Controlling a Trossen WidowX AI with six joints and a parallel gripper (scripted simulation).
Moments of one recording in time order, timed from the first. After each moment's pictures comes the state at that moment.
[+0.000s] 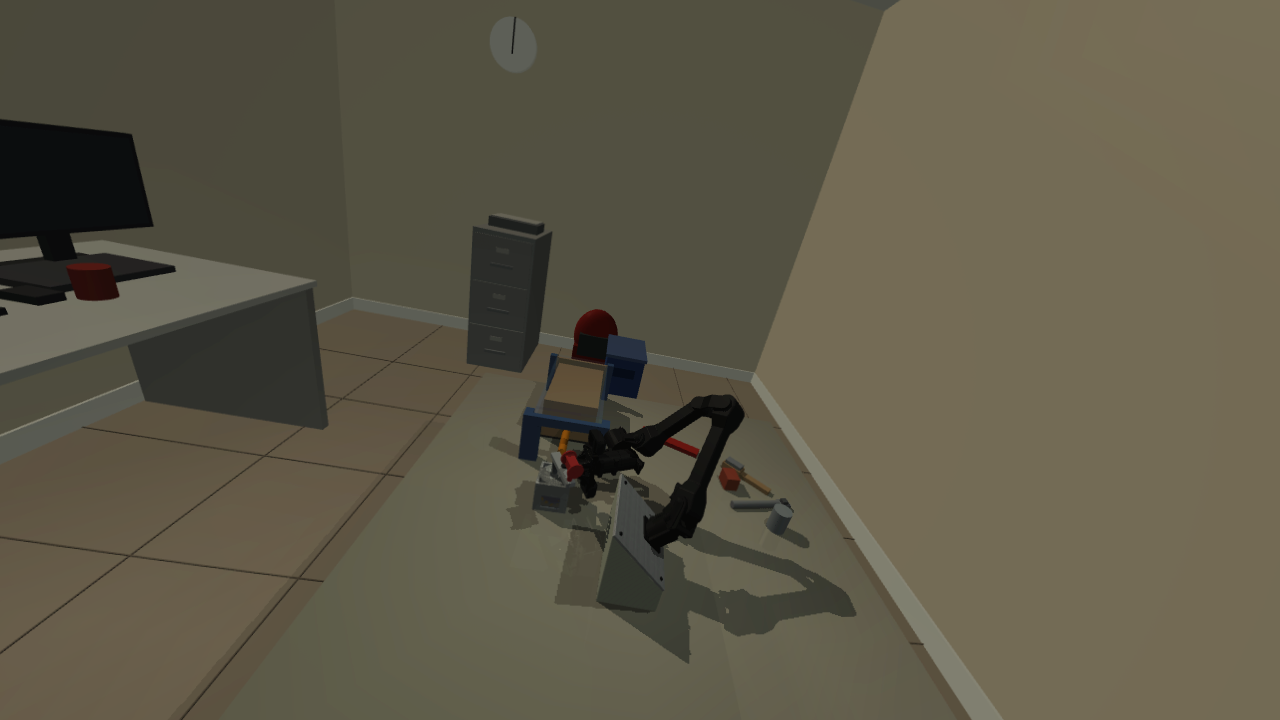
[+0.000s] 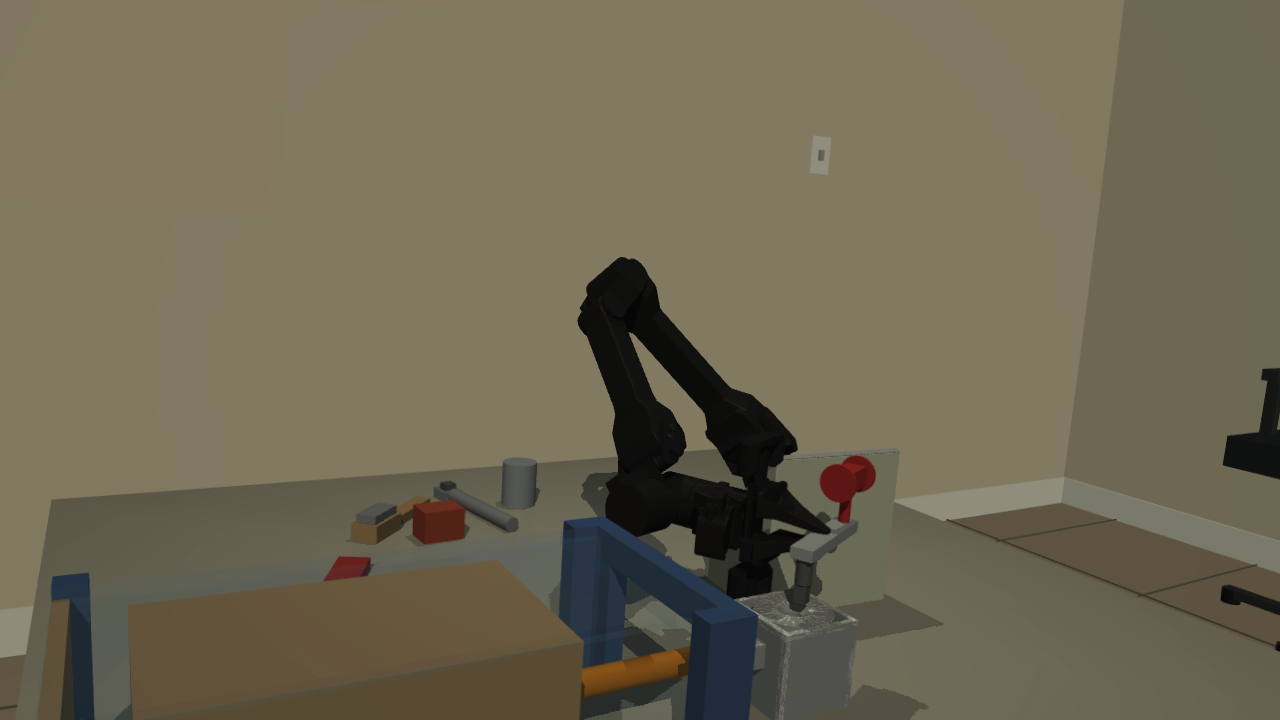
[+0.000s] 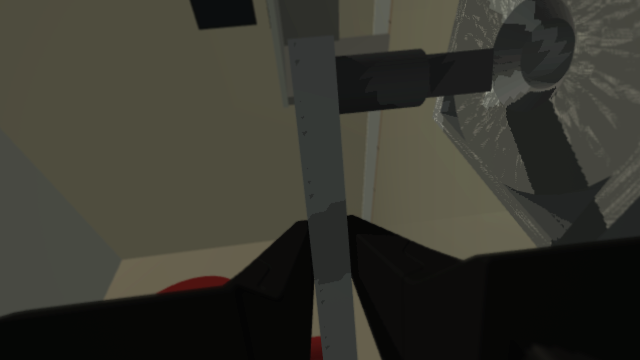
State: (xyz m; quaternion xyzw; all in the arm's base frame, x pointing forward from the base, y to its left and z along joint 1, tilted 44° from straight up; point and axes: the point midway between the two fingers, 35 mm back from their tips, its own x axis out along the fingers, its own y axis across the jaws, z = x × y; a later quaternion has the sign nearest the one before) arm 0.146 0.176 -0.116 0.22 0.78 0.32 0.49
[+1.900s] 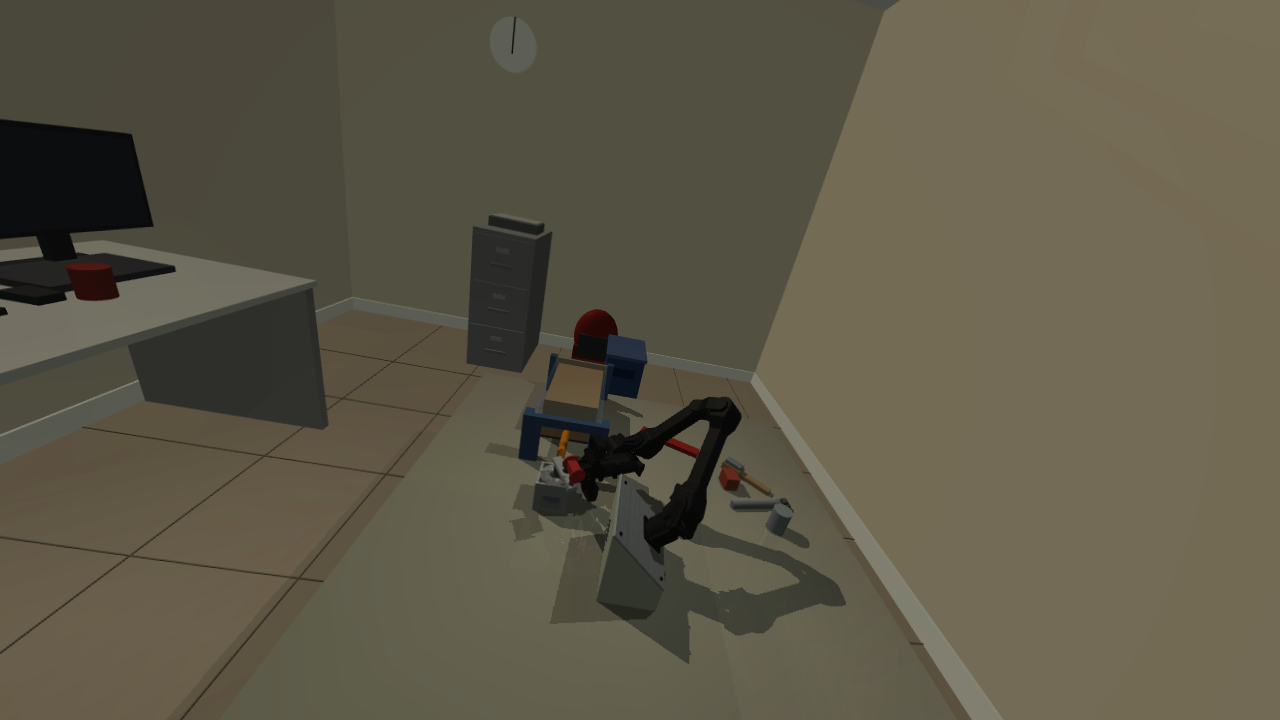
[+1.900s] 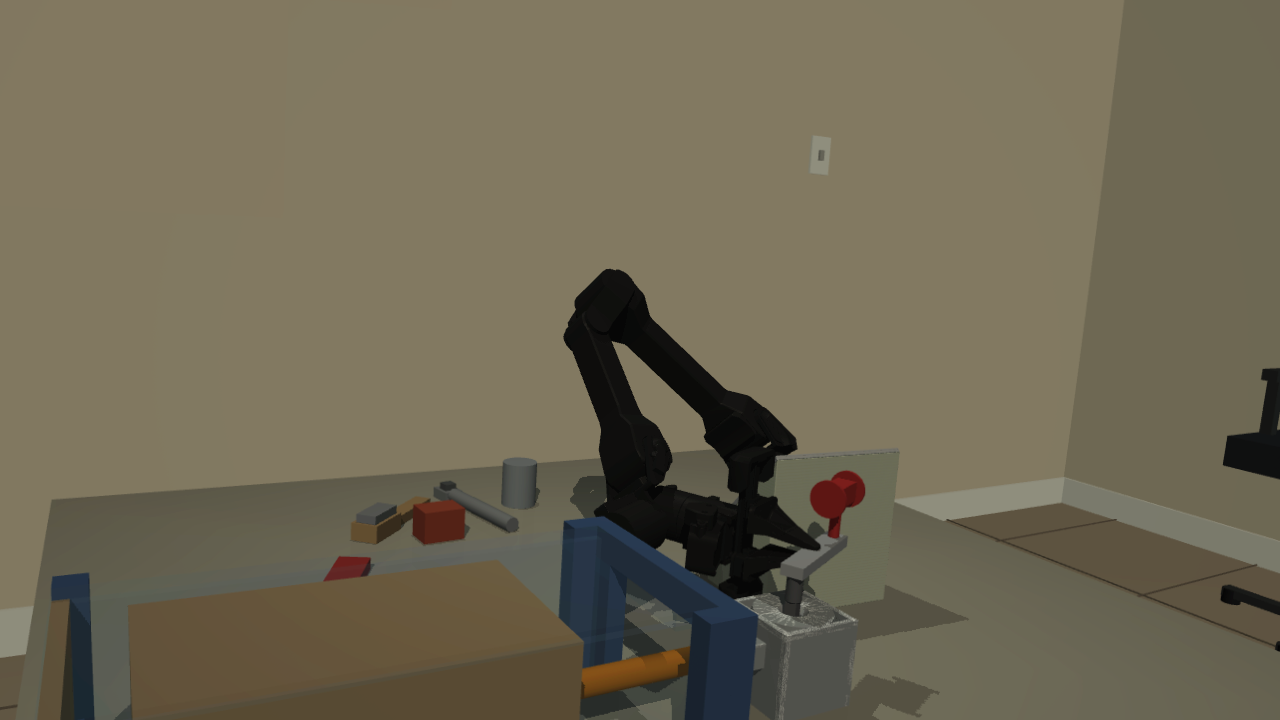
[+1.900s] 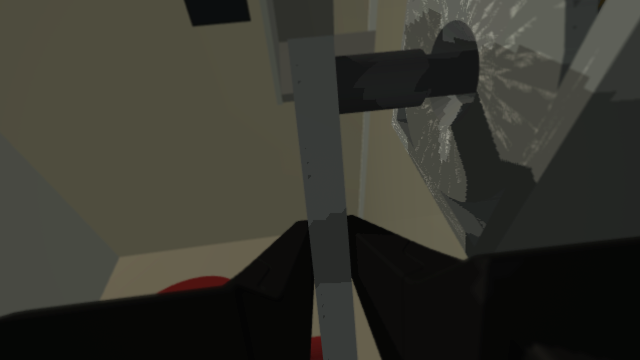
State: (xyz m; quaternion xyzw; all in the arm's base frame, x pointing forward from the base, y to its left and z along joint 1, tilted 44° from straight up) arm 0.151 0.159 -0.125 0.22 0.79 0.32 0.48
